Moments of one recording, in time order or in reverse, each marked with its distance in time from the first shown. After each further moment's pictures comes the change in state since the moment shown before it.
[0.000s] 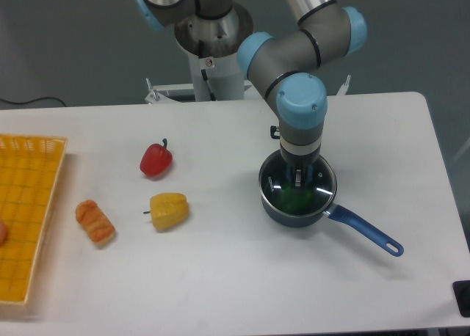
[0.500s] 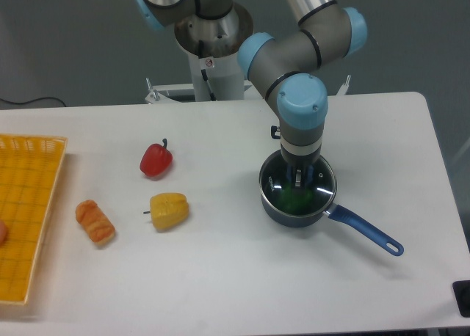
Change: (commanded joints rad) arm -0.002 0.000 0.000 0.000 0.000 0.000
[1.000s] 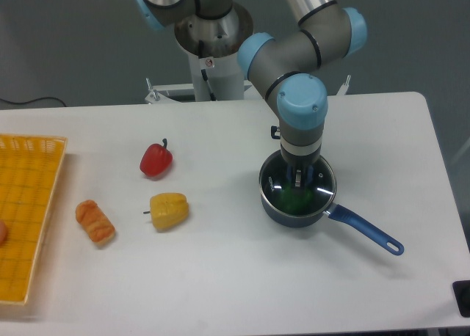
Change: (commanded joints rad) arm 0.000 -0.006 0.006 0.002 0.000 -0.002
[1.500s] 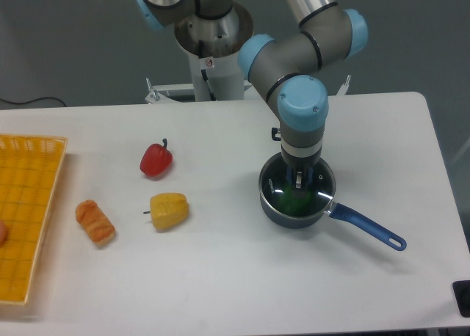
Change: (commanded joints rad) arm -0.002 -0.003 0.003 0.000 0.000 0.002
